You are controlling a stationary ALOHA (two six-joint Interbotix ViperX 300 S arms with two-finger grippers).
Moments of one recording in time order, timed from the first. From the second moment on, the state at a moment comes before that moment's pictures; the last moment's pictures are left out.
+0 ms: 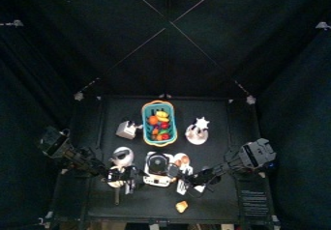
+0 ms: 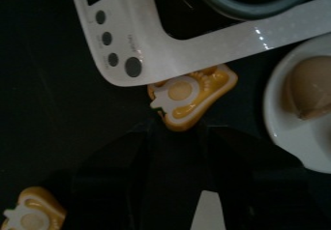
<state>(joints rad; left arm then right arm) -0.58 -0.10 1.00 -0.81 -0.70 0.40 0.35 0.15 0.59 -0.57 0.39 1.25</state>
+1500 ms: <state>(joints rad) -0.59 -0.10 1.00 -0.83 -0.59 0.40 0.29 0.21 0.54 -0.64 0.43 1.25</state>
